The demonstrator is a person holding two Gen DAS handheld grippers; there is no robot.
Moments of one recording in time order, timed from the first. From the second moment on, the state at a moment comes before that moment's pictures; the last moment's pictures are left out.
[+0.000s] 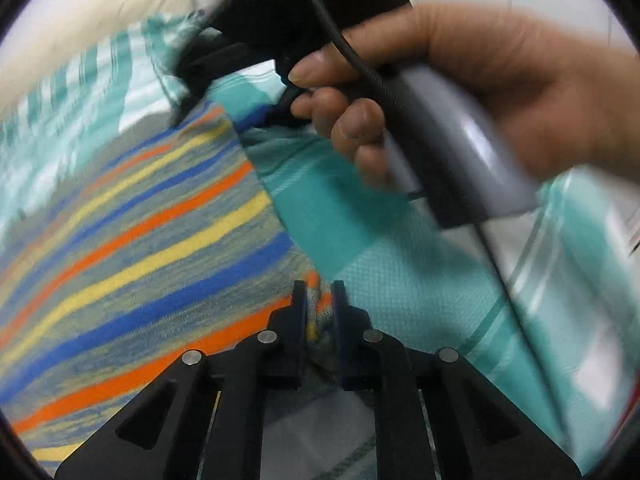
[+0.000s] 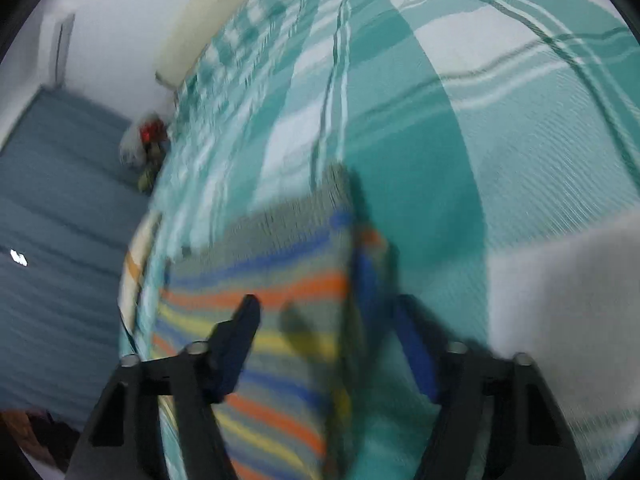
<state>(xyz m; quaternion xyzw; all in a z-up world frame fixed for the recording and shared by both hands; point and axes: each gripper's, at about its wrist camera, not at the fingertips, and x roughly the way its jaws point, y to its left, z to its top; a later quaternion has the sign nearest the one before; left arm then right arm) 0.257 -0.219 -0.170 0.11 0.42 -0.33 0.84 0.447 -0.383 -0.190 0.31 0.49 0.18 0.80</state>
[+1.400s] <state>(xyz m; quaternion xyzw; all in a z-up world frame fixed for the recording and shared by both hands) 0.349 0.092 -0.137 -0.15 0.50 -0.15 0.84 0.289 -0.140 -0.118 0.00 0.44 0.27 0.86</state>
